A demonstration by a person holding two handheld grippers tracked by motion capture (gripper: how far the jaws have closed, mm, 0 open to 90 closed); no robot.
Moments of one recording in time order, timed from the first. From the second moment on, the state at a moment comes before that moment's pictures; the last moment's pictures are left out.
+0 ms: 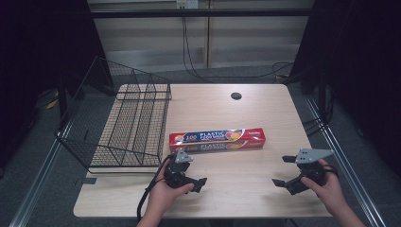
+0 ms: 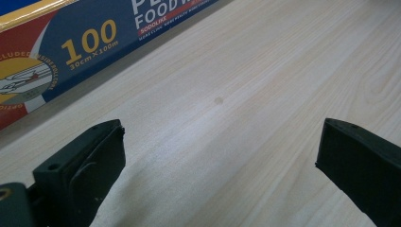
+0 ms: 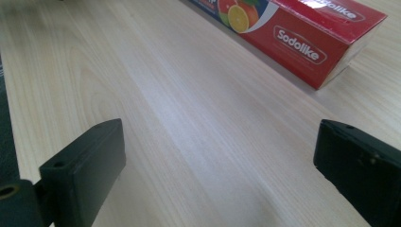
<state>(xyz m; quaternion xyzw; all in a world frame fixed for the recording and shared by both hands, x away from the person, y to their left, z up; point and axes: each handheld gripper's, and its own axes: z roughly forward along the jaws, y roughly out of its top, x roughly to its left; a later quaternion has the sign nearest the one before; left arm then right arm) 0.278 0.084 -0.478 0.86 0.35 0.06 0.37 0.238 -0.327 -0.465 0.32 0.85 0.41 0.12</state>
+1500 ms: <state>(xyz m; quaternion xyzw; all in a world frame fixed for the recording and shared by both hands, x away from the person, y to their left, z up) 0.341 0.041 -0.430 0.86 0.33 0.00 0.40 0.240 -0.333 -0.470 0.34 0.84 0.41 0.13</state>
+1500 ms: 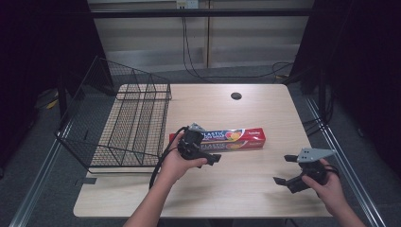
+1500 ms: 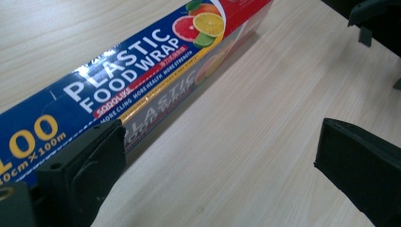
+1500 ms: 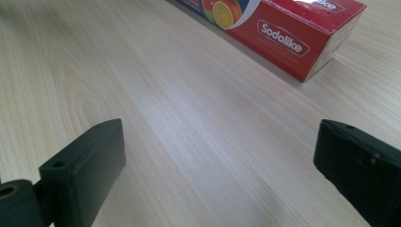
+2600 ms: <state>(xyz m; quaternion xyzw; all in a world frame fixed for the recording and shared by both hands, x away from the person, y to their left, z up) 0.391 0.014 -0.431 0.87 0.34 0.01 0.36 0.240 -0.333 -0.469 0.33 0.84 0.41 0.13</state>
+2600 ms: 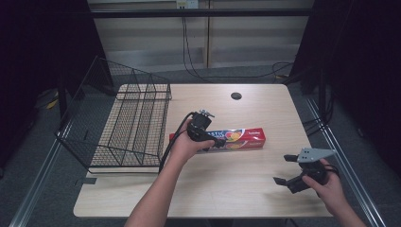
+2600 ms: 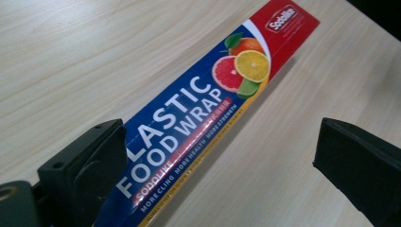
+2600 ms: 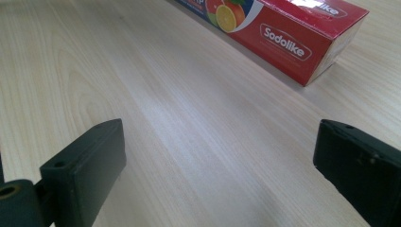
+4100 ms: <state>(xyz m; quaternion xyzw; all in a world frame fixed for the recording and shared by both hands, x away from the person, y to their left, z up) 0.416 0.002 -0.462 0.88 0.33 0.02 0.34 0.240 -0.327 -0.471 0.31 0.85 0.41 0.12</state>
